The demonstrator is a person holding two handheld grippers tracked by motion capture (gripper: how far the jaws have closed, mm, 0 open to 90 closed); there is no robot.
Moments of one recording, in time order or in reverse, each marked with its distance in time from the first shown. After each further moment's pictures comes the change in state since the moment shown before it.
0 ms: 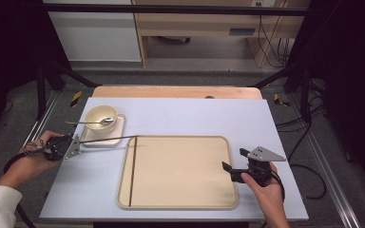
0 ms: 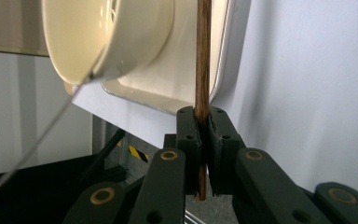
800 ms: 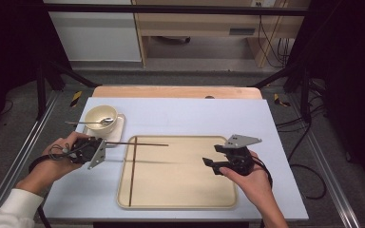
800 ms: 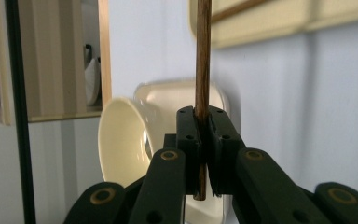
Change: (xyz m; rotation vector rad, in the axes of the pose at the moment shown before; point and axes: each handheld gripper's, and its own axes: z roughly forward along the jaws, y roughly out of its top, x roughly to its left) left arm -0.011 0.100 -0.028 -0.135 0.087 0.171; right arm 0.048 0.068 0.018 0.163 0.171 -0.108
